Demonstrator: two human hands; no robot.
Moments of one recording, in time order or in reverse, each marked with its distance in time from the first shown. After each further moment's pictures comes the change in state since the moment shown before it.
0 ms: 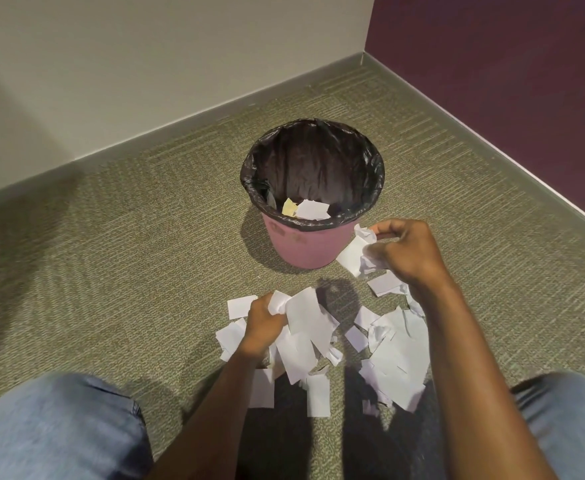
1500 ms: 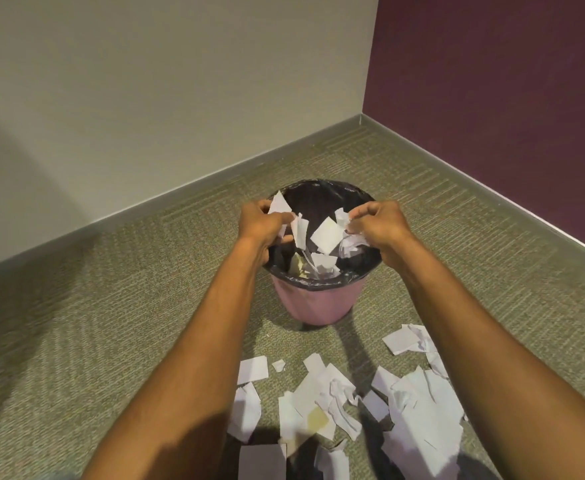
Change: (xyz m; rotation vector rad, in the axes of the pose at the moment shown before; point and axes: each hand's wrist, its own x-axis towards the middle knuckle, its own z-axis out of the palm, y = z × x) left_hand 0.071 0.249 -0.047 -0.232 0.151 0.196; right_hand 0.113 -0.066 0.028 0.127 0.033 -0.039
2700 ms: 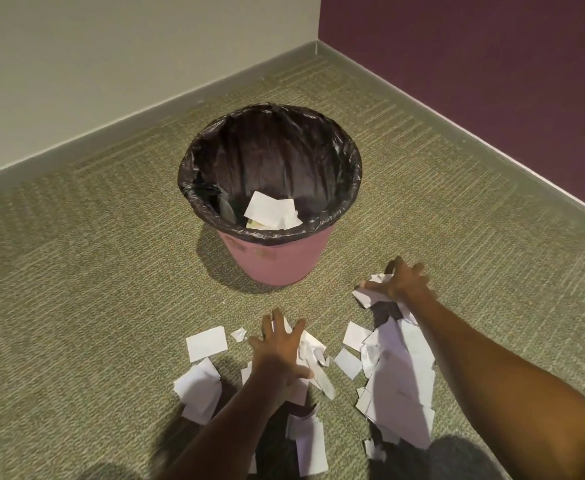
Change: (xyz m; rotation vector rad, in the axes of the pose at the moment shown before) left_hand -0.071 -0.312 0.053 1.477 -0.644 0.154; right_hand 0.039 0.284 -0.056 -0.861 -0.003 0.497
